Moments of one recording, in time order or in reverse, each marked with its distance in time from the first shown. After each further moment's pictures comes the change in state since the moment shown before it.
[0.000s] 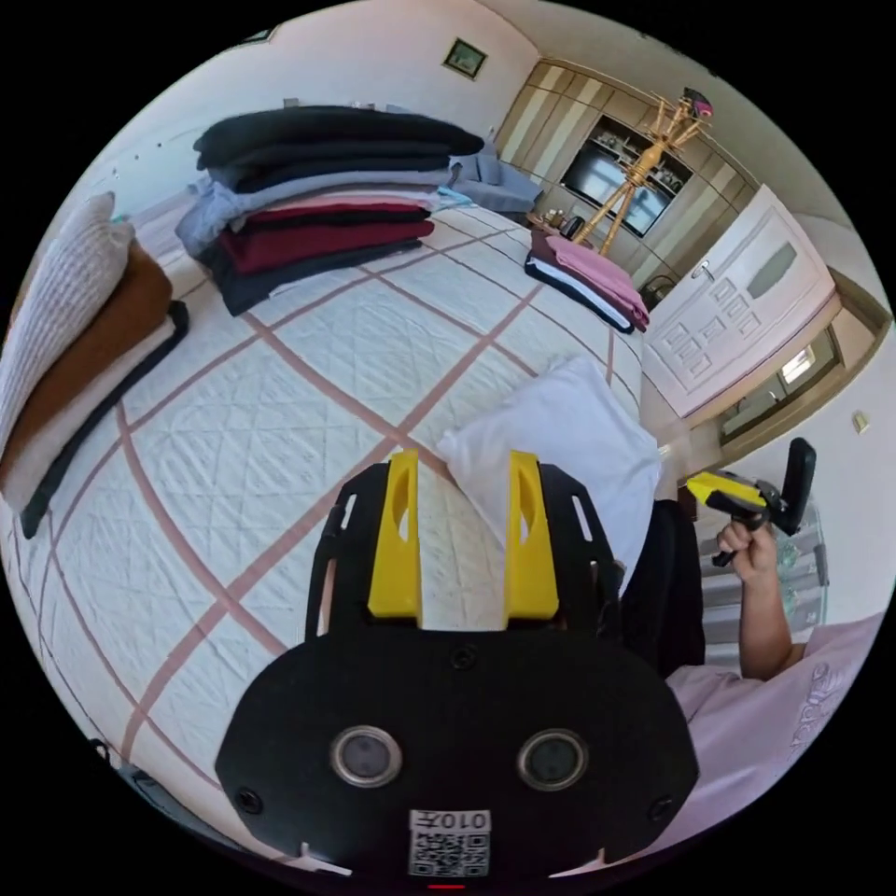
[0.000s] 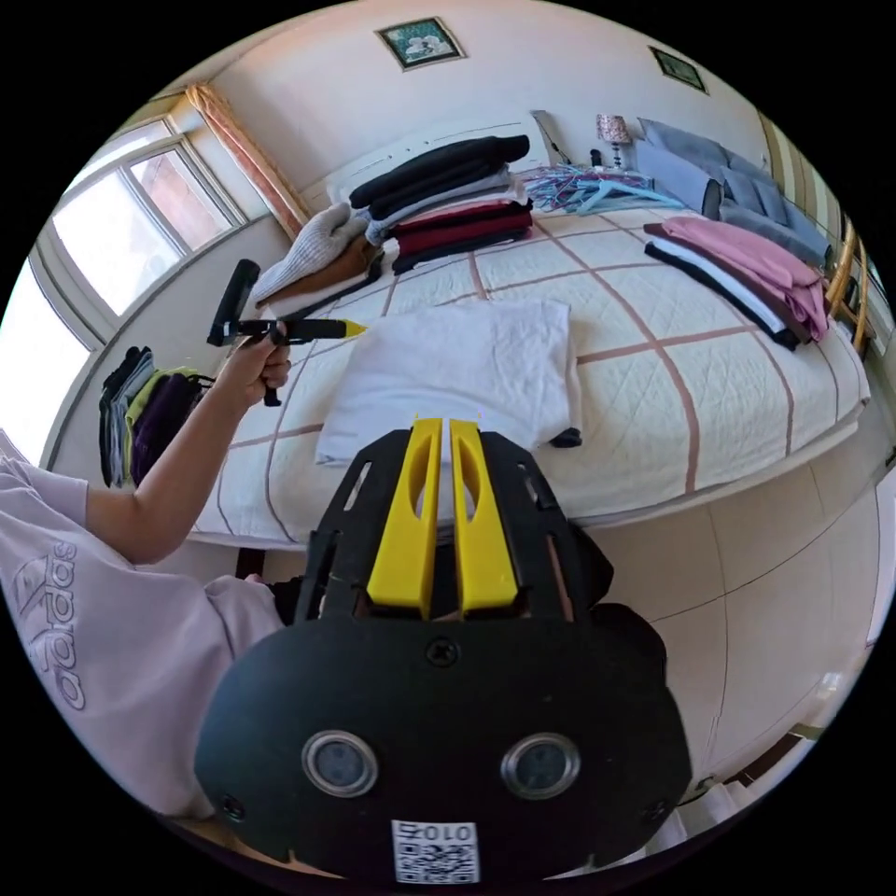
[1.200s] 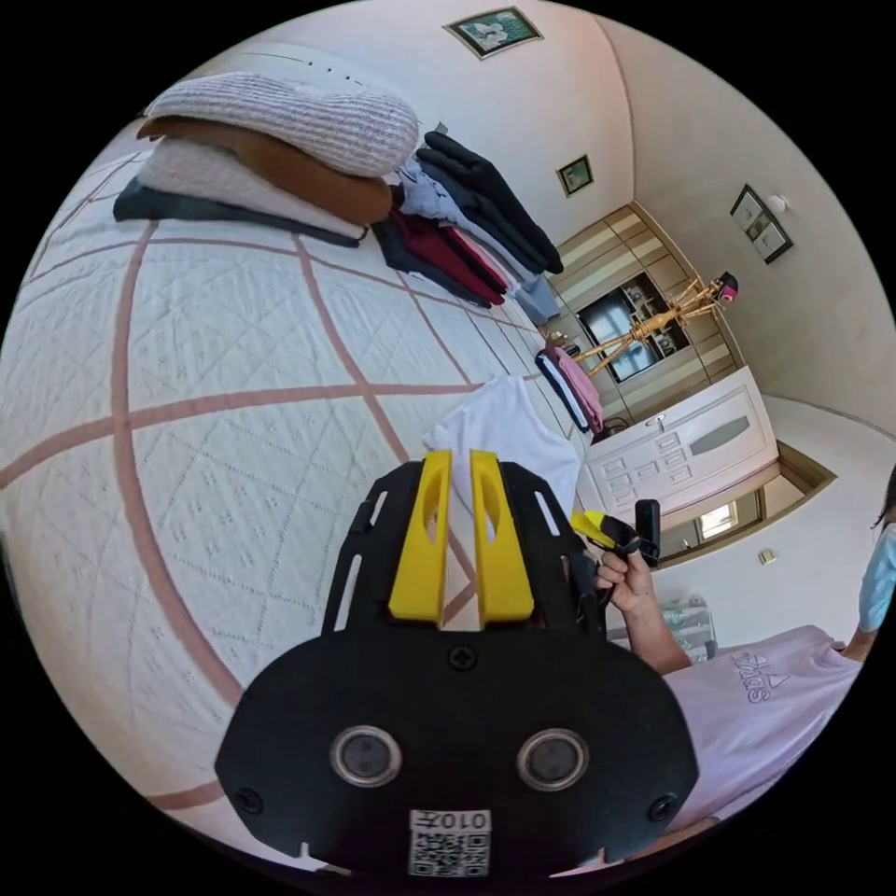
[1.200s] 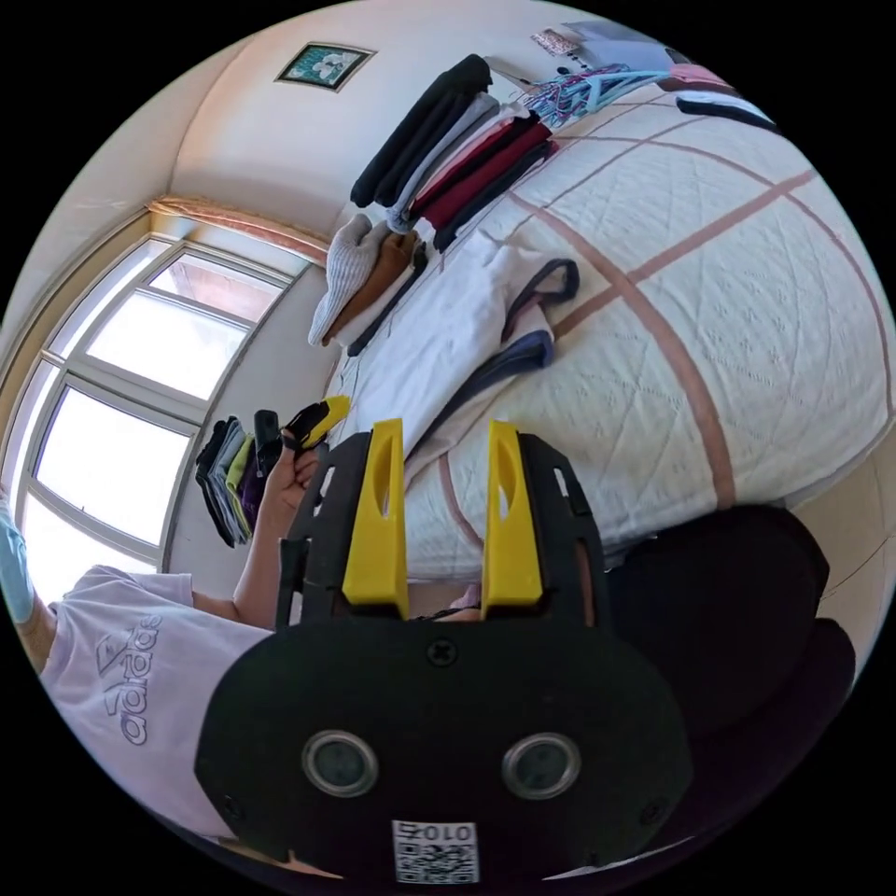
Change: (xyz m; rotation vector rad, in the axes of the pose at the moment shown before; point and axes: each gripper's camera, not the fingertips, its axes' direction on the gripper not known) left arm -0.126 0.228 -0.060 0.269 0.256 -0.386; right arm 0.089 -0.047 0.094 -0.037 -0.467 0.237
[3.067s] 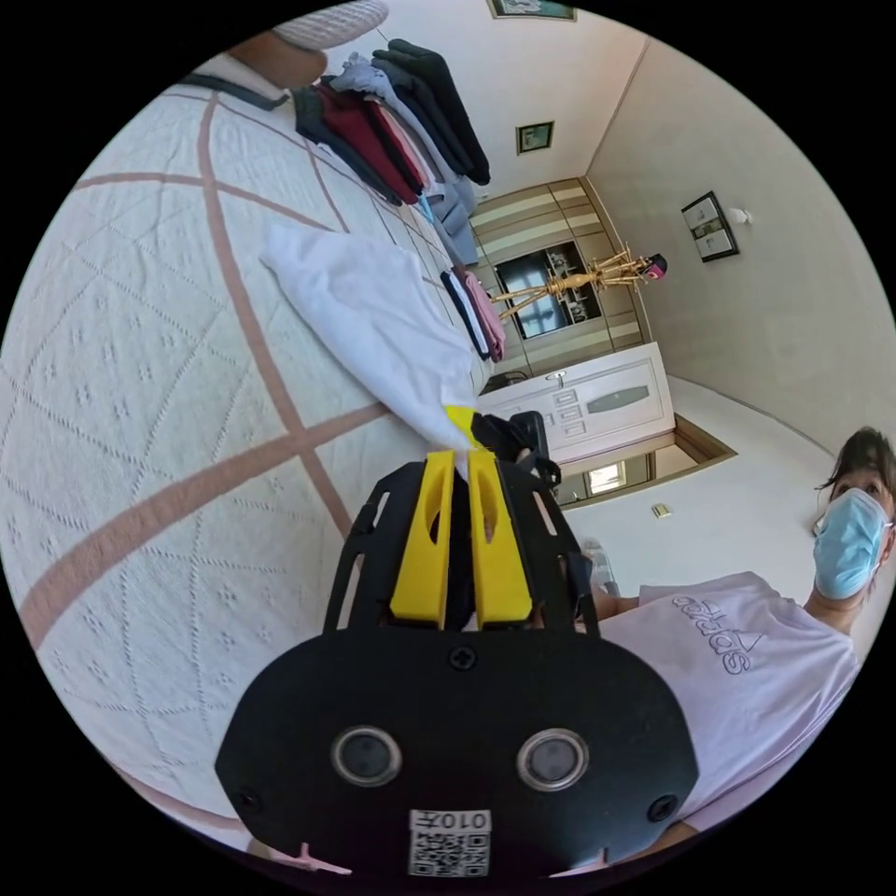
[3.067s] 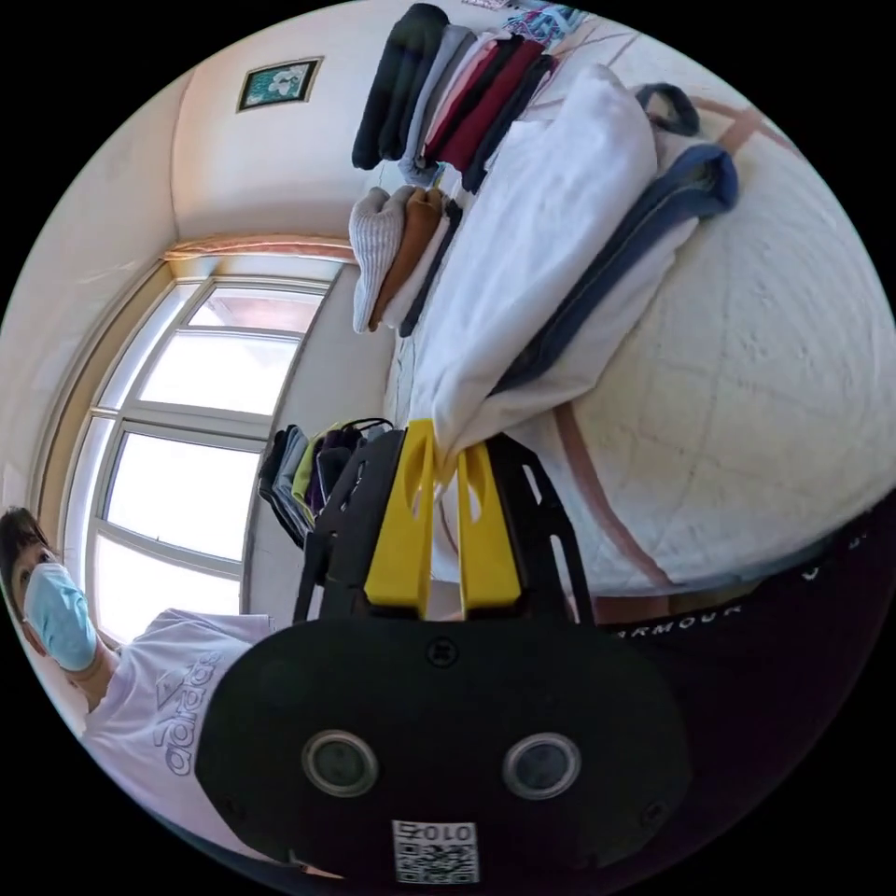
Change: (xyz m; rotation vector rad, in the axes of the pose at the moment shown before) left arm 0.102 0.063 0.055 0.107 0.718 -0.422; right arm -0.038 -0.057 0.077 -0.559 -0.467 -0.001
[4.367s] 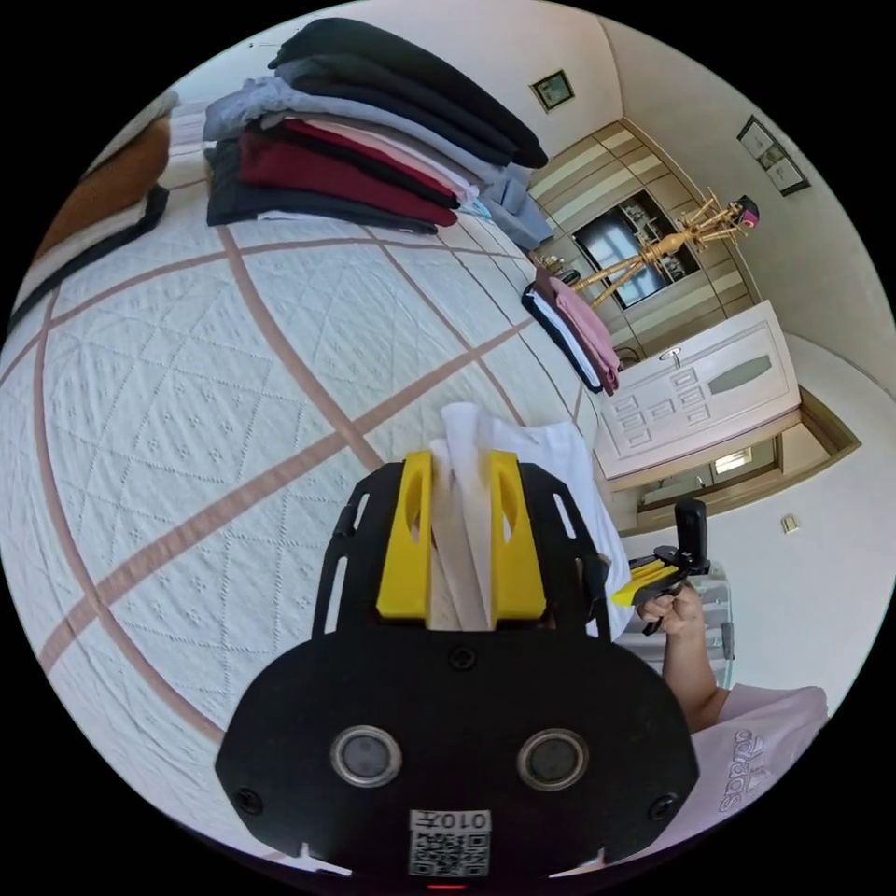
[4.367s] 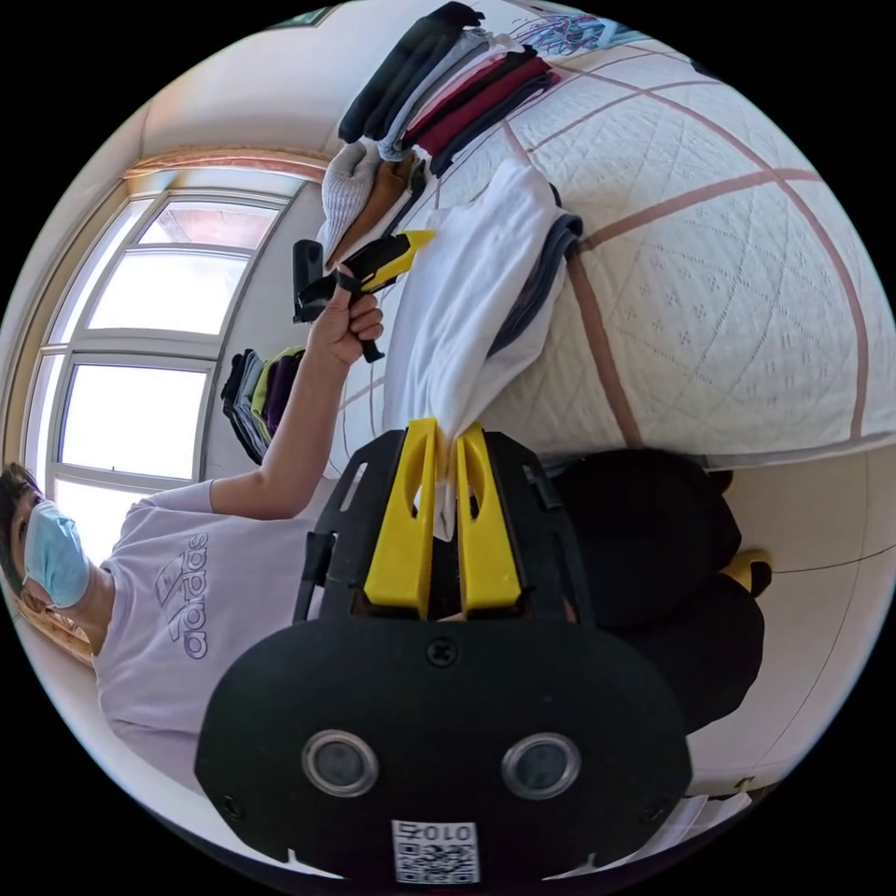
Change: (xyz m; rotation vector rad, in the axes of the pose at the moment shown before) left arm 0.016 -0.186 0.152 -0.072 -0.413 0.101; right arm -0.072 0.002 -0.049 -0.263 0.225 -0.086
